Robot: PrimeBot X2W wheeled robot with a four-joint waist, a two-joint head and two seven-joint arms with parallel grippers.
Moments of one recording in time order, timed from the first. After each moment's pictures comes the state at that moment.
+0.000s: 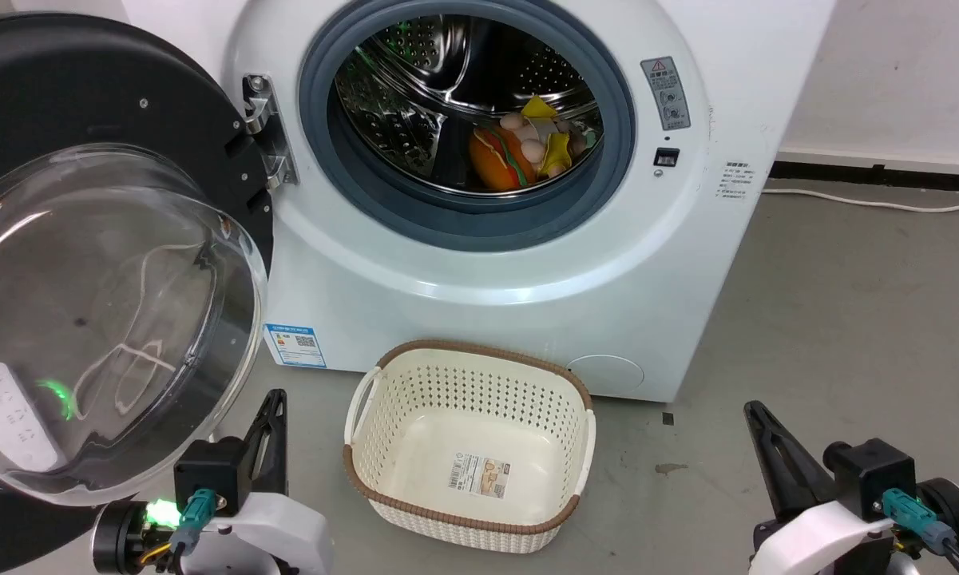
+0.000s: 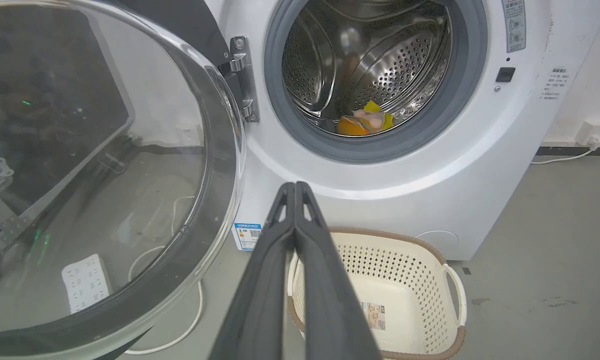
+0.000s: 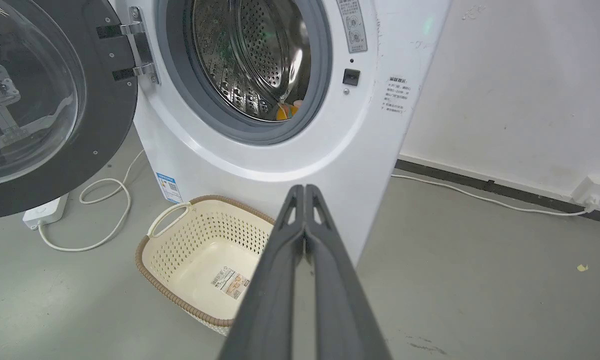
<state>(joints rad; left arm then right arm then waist) -0.01 0.05 0.00 0.00 0.00 0.00 0.00 0.01 -0.05 0.00 0.00 0.01 0.13 0.00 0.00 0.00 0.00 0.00</state>
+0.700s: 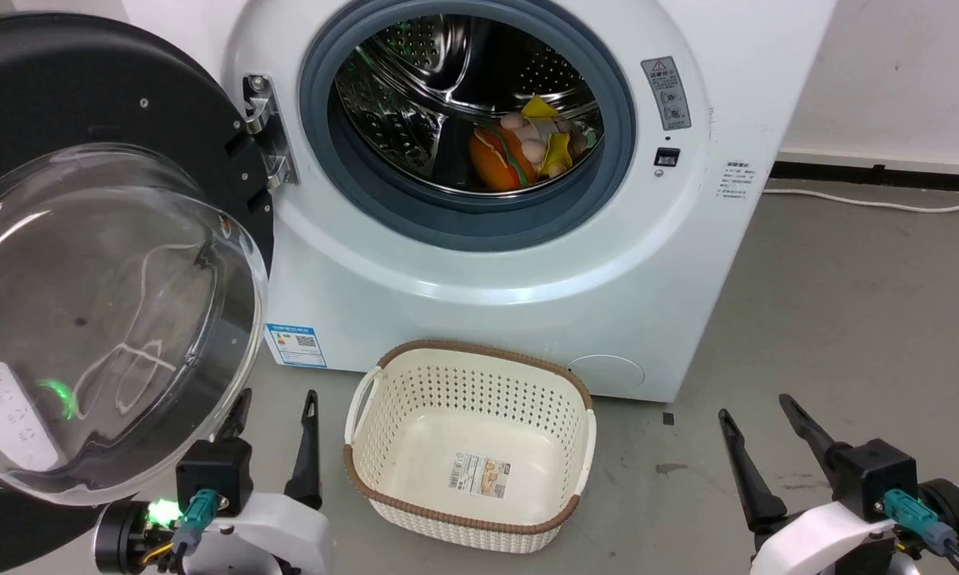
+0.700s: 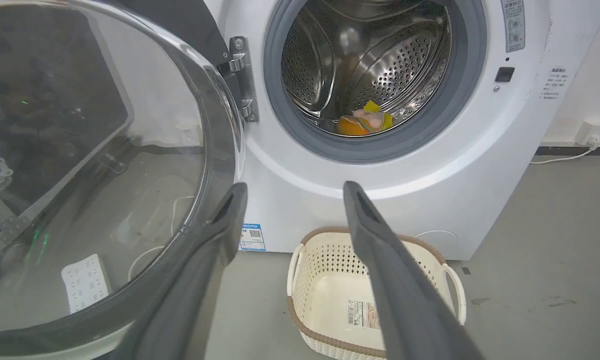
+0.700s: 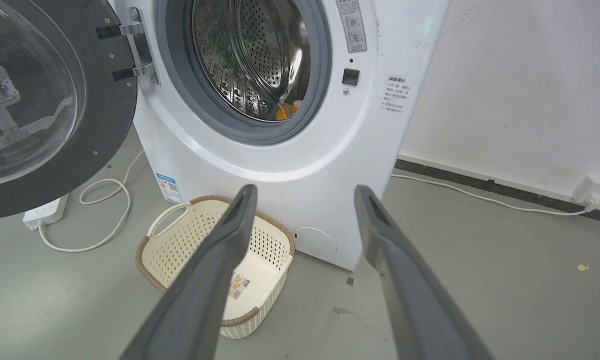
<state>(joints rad) -0.01 0.05 0.00 0.01 0.00 0.01 0.00 0.01 -0.06 0.00 0.01 0.01 0.13 0.00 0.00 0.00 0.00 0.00</state>
